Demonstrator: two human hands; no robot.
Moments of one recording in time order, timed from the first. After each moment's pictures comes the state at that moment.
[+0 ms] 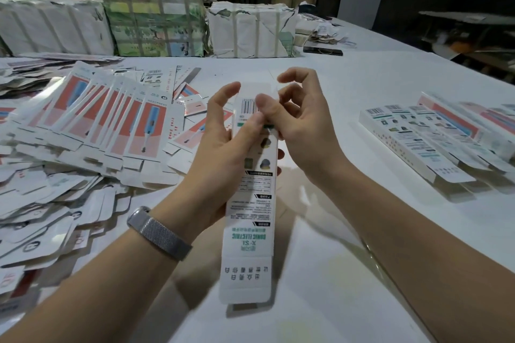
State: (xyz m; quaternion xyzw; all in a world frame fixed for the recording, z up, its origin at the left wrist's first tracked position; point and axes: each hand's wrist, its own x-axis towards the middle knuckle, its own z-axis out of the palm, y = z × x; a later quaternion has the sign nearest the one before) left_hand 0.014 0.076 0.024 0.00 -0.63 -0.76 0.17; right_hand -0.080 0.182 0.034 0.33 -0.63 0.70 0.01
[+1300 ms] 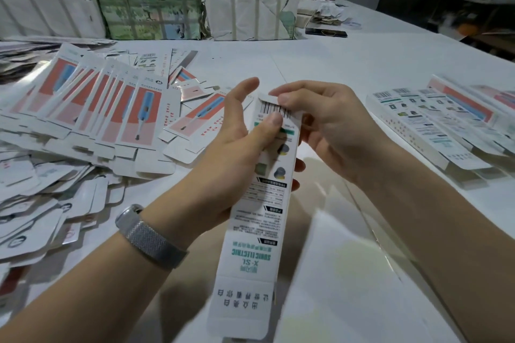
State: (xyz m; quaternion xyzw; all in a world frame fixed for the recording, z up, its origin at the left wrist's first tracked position) left_hand 0.021 0.084 0.024 -0.02 -0.63 -0.78 0.06; right_hand -0.070 0.209 0.048 0.26 -0.65 0.70 -0.15
